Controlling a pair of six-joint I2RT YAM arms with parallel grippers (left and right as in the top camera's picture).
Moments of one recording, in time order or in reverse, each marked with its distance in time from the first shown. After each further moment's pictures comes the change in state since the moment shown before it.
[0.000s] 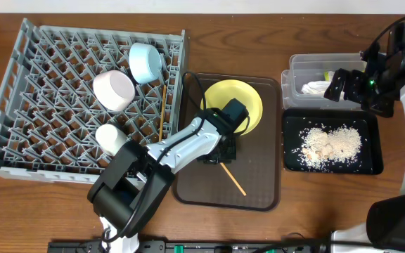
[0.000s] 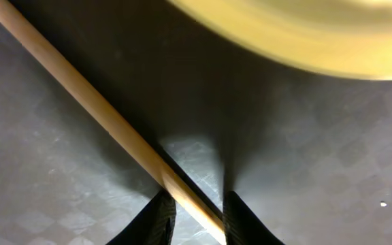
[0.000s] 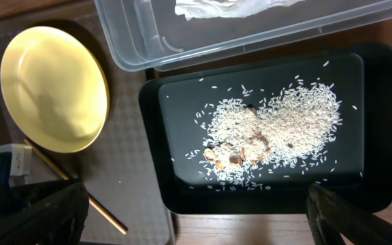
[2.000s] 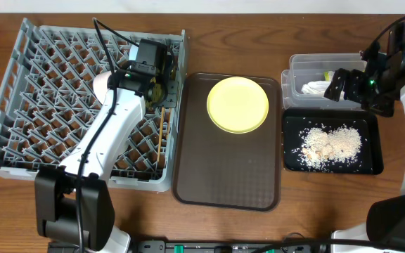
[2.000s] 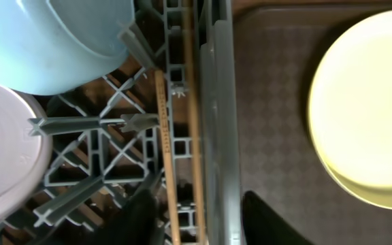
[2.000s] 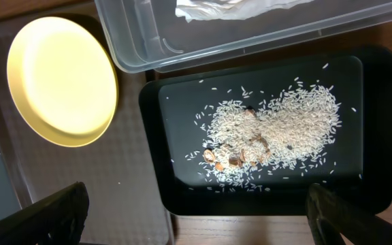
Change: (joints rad) left arm 0.471 -0.222 0.129 0.030 -0.067 0.635; right arm 0.000 0.000 0.000 0.004 0.001 -0.003
